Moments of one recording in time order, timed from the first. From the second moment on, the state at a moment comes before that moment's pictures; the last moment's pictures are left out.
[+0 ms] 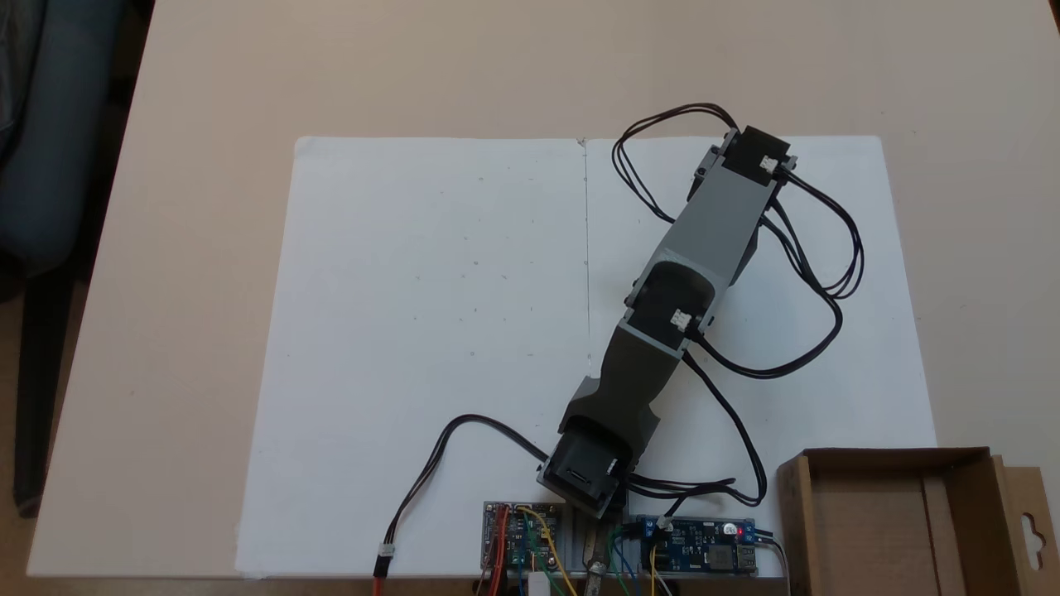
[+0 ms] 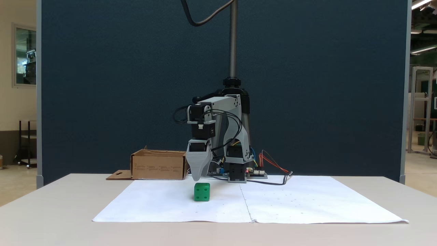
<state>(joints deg) 30.0 74.3 84.0 59.2 -21.1</state>
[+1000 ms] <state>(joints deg) 30.0 73.2 84.8 57.5 -28.6</state>
